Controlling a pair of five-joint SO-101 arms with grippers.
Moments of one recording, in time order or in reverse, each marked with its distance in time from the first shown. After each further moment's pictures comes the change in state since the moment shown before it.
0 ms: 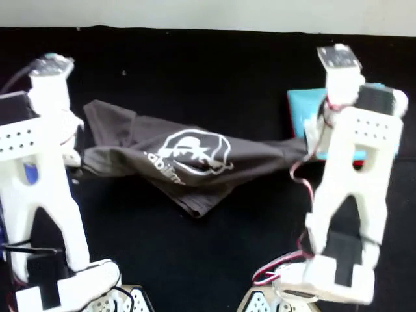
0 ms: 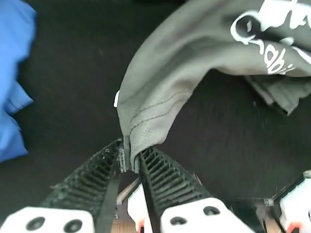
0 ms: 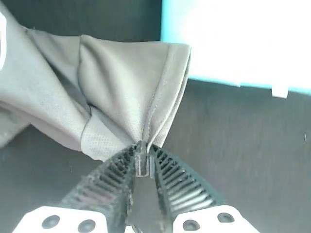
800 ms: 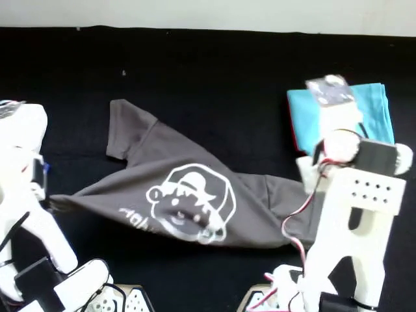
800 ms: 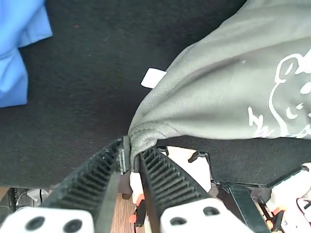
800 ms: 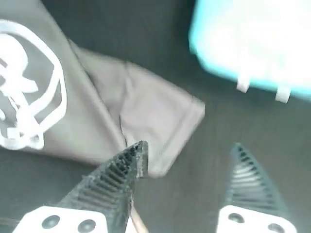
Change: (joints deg) left arm -21.5 -1.4 8.7 0.0 -9.1; right arm -7.6 -21.6 13.5 -2.5 3.1
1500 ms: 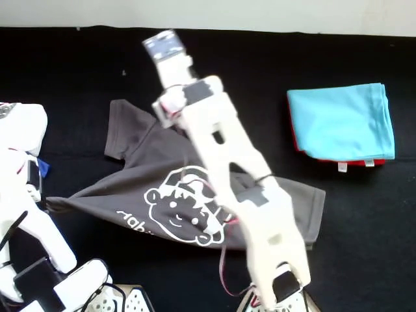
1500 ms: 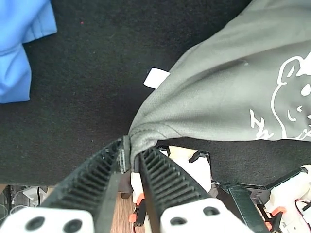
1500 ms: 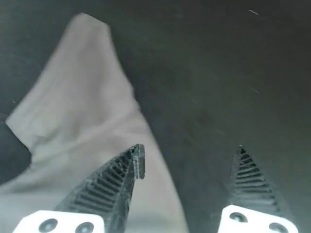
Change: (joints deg) left arm -1.6 0.0 0.0 0.0 -0.3; right arm -38.3 72.3 -53.2 -27.6 -21.2
